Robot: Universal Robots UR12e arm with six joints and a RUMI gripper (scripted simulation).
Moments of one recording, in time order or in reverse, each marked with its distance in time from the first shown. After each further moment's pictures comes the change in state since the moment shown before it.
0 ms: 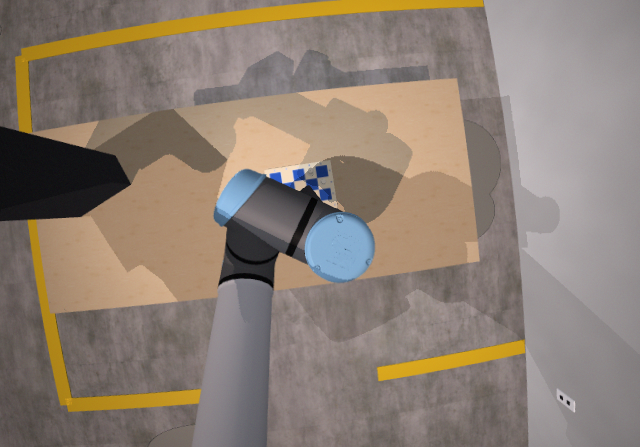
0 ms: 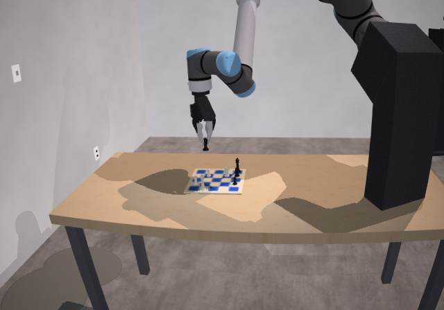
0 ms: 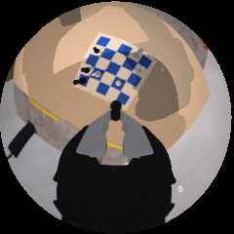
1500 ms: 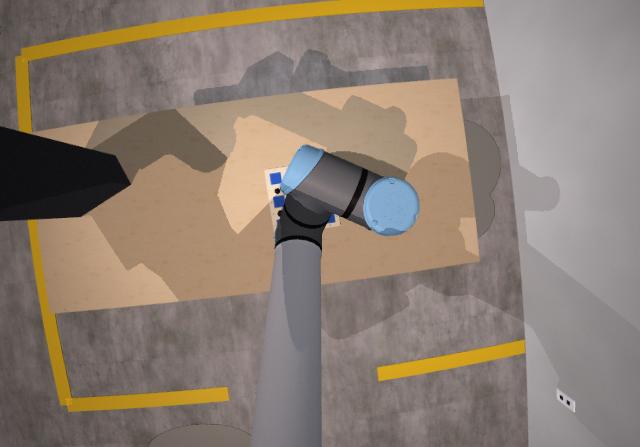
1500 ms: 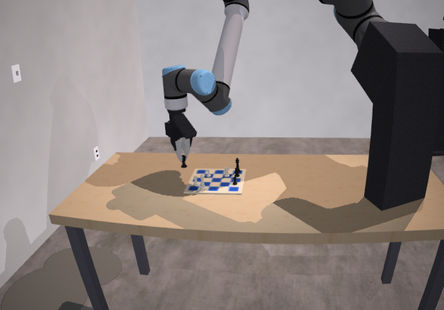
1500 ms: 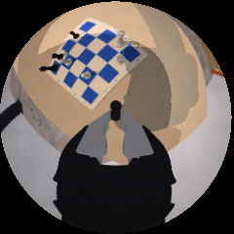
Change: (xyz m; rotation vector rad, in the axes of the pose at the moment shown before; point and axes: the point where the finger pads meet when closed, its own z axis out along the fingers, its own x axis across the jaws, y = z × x) arm 0.096 0.009 0.060 0.000 -0.001 -0.272
